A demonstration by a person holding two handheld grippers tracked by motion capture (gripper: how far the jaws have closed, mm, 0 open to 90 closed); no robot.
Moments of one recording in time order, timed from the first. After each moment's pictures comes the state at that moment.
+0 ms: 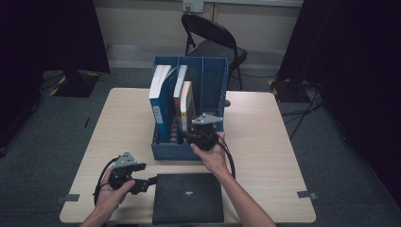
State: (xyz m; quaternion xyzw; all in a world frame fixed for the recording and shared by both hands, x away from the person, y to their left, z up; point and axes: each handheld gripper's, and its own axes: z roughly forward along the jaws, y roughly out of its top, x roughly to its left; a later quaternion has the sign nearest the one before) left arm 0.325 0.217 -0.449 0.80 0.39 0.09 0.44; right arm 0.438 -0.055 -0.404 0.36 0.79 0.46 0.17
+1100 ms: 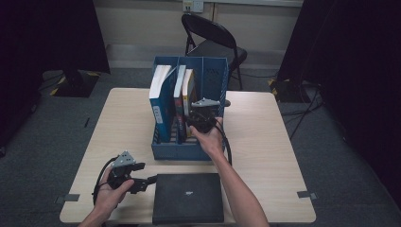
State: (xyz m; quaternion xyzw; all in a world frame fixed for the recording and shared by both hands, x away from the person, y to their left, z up) left arm 0.327 0.219 -0.450 0.80 0.39 0.09 0.44; right arm 0.497 -0.047 -0.401 0.40 0.78 0.44 0.19
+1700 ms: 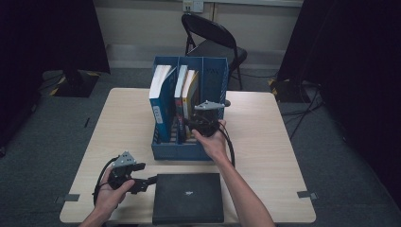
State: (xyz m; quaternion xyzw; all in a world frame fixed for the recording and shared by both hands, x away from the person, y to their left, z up) left arm 0.326 0.218 -0.450 0.80 0.40 0.09 0.44; right arm 0.478 -0.058 -0.393 0.38 0.78 0.46 0.18
